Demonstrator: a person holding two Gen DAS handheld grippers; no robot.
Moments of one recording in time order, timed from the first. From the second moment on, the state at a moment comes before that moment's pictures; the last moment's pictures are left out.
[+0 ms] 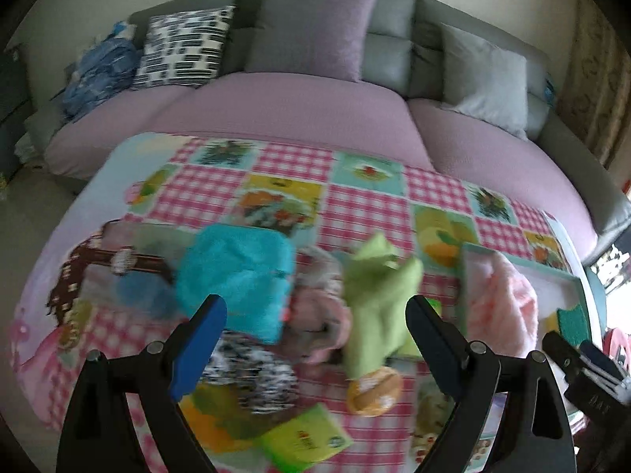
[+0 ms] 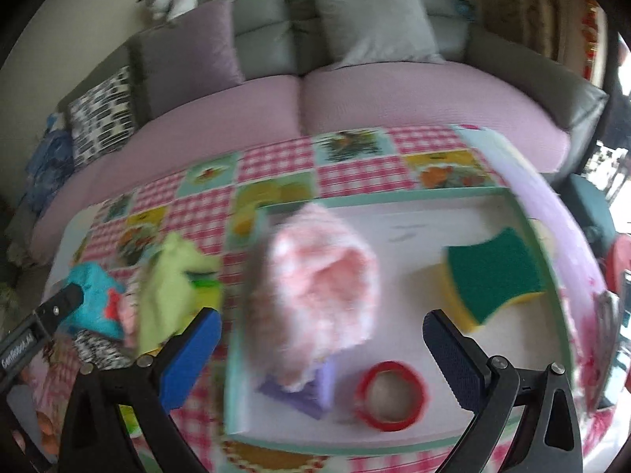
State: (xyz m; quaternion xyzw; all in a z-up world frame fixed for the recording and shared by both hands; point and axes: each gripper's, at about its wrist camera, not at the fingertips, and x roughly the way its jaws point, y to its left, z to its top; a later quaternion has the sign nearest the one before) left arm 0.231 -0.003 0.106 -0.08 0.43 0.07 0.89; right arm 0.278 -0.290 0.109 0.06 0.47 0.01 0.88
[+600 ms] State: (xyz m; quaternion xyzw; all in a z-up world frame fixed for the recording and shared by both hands) left arm 0.194 0.070 0.071 -0.16 0.49 0.11 0.85; right arm 0.263 -0.169 0.092 0.00 0.51 0.15 0.85
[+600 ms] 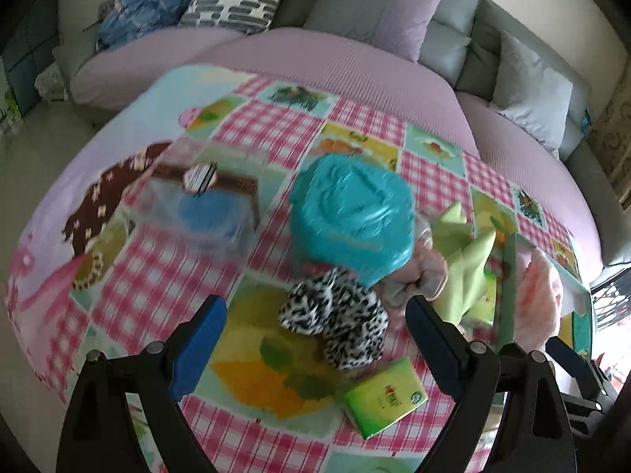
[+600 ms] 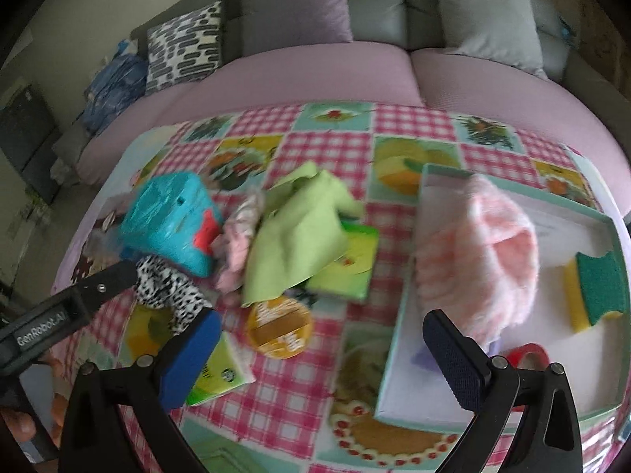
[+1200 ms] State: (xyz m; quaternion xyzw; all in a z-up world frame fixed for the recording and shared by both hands) left arm 0.203 0.076 0.023 -0.22 0.53 0.08 0.82; right arm 0.260 -0.144 0.062 -0.03 0.54 0.16 0.82
